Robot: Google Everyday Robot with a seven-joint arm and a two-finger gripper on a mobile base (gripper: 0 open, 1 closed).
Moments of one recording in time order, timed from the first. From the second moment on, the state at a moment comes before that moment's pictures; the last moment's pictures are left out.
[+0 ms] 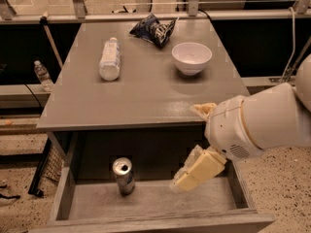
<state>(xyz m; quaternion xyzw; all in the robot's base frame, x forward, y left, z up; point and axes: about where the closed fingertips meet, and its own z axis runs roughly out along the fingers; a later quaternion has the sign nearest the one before) 0.382 -0.059 0.878 -0.56 0.74 0.17 0.32</state>
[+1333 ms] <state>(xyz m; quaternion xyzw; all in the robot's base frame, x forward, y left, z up) 0.384 -0.019 0.810 -0.56 0.74 0.21 0.30</state>
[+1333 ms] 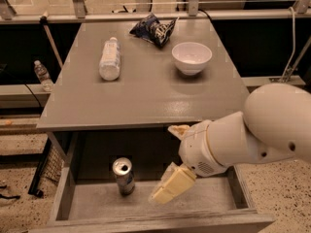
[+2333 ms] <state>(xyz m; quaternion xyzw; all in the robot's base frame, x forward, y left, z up) 0.399 0.053 0.758 -0.58 0.72 0.24 0.28</state>
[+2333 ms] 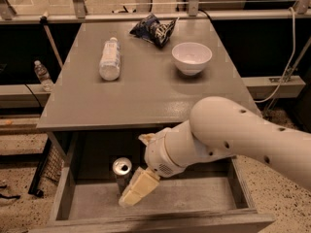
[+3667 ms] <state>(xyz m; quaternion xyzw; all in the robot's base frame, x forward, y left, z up) 0.426 0.092 0.699 -0.58 0.71 0.27 0.29</state>
